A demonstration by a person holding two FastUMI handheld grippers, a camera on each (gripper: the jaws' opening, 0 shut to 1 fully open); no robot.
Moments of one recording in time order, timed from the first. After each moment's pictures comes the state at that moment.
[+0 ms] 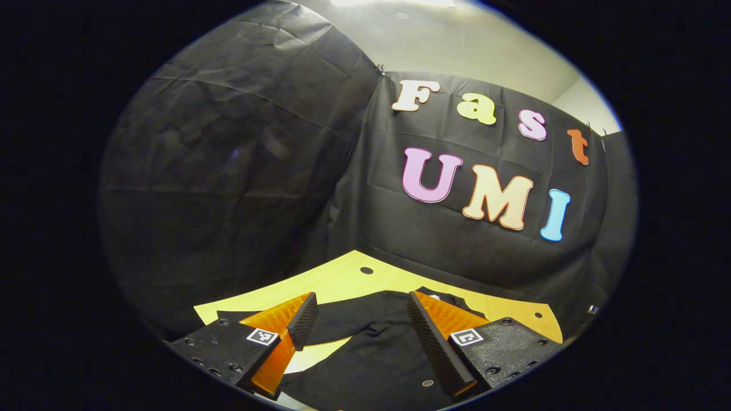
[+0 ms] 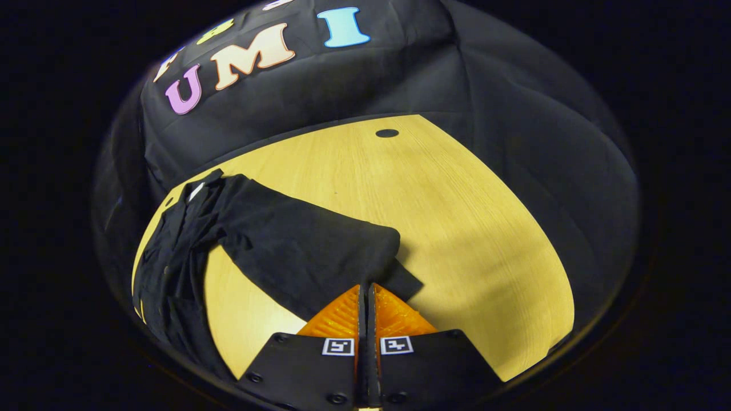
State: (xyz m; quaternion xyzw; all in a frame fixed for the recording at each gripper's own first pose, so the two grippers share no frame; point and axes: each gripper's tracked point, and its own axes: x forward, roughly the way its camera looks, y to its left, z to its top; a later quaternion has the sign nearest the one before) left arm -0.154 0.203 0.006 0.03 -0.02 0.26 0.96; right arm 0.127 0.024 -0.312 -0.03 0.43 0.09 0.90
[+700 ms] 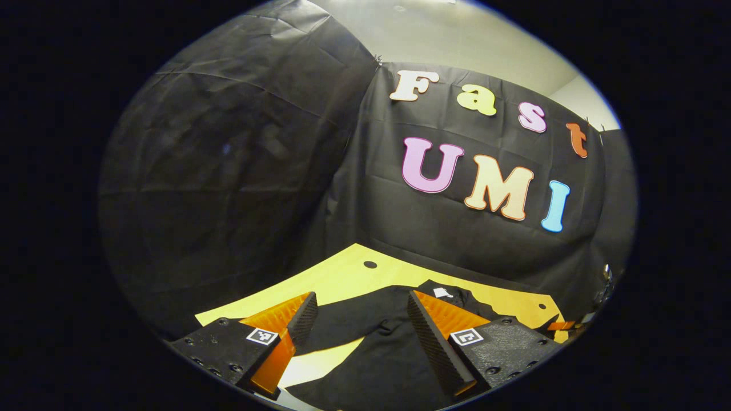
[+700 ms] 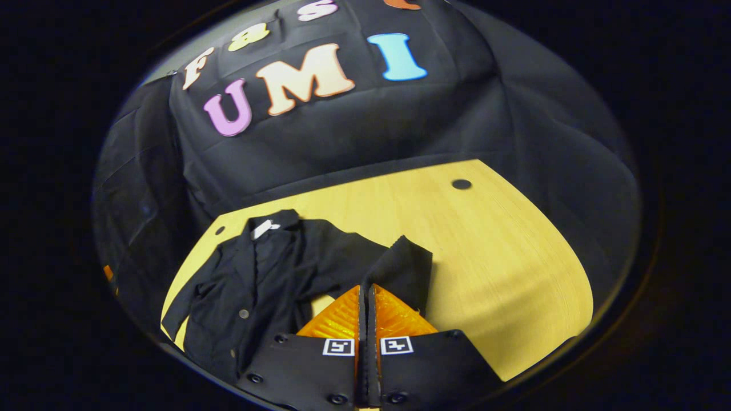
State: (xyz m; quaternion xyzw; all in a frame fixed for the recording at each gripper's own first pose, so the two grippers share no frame) left arm -0.147 0.243 0.009 0.04 0.00 0.25 0.97; right arm 0.124 0.208 -0.225 -0.01 0.35 0.19 0.92
